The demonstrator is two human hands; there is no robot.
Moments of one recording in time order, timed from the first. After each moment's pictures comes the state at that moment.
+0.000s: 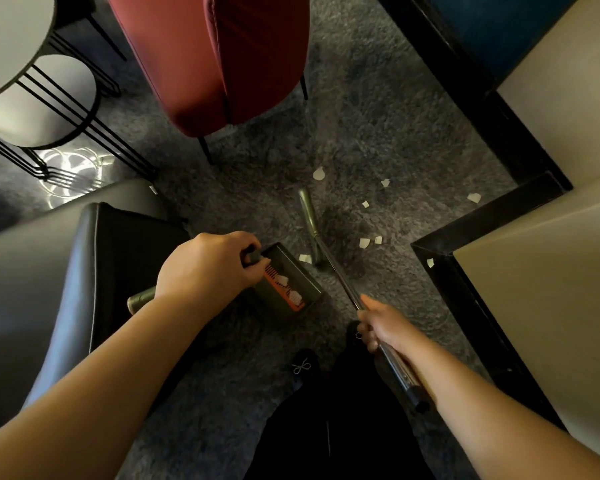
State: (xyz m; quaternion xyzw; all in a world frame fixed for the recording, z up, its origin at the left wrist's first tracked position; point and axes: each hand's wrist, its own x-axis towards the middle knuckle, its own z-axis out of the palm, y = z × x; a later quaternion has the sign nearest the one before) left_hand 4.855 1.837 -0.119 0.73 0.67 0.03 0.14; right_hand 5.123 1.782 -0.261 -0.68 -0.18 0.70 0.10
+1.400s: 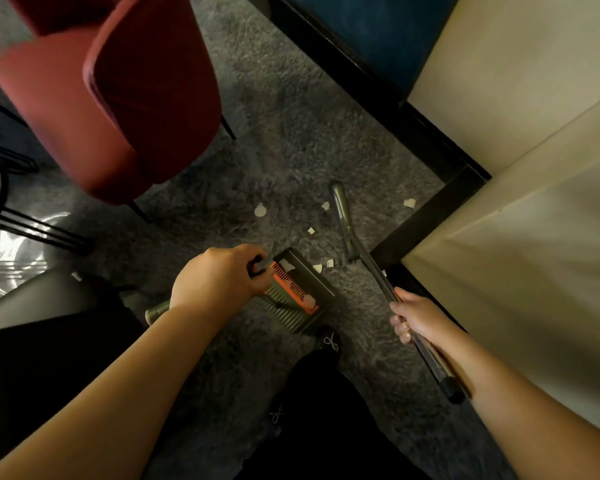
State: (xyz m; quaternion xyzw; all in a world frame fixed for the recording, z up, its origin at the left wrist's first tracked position) left_hand 4.996 1.949 -0.125 0.77 0.61 0.01 0.20; right_hand 5.300 1.848 -0.221 -0.71 -0.05 0.67 0.22
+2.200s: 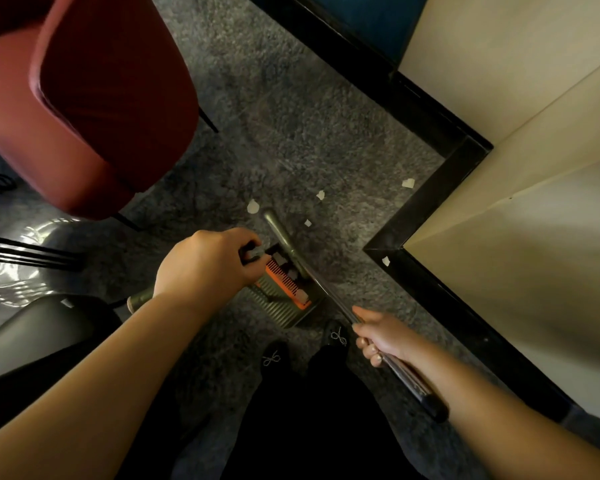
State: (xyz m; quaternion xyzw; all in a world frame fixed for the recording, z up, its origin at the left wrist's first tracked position) left_hand 5.018 2.018 -0.118 0.80 0.56 0.00 0.20; right_hand 5.255 1.867 -0.252 -0.64 -0.03 0.76 0.14
